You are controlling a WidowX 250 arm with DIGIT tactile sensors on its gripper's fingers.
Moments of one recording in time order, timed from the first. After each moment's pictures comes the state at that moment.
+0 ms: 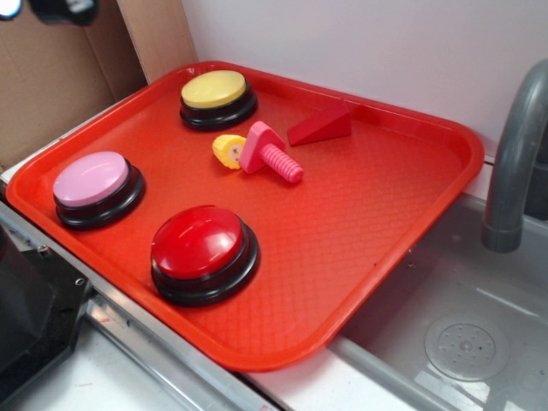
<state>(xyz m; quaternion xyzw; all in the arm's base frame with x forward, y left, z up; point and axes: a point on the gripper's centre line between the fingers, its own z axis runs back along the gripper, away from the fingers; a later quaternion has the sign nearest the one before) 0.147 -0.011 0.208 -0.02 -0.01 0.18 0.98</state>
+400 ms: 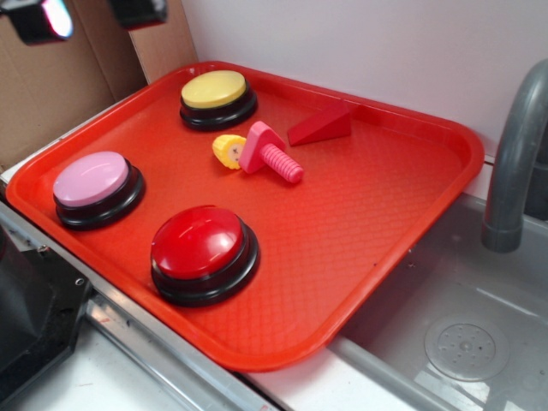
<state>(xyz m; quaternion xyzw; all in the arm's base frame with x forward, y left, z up) 0.196 0.015 0.167 -0.02 -0.02 0.42 0.91</state>
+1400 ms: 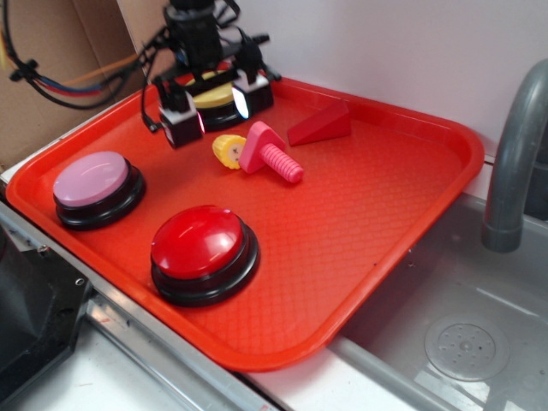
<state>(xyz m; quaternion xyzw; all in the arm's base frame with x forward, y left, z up) 0.269 0.015 0.037 0.01 0.00 0.63 0.78</state>
